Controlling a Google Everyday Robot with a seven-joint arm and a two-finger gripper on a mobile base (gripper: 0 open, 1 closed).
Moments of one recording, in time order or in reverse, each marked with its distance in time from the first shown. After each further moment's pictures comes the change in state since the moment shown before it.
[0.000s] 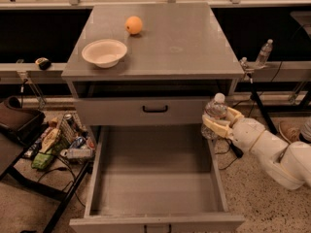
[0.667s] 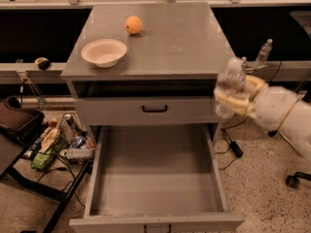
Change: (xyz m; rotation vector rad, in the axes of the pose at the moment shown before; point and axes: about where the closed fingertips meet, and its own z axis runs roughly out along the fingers) arm -0.147 0.002 -0.023 -0.021 0.008 -0.148
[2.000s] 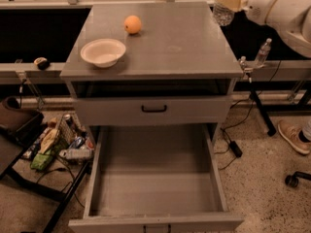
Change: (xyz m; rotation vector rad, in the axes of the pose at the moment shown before) arm -0.119 -0.190 0.151 0.109 -0.102 -0.054
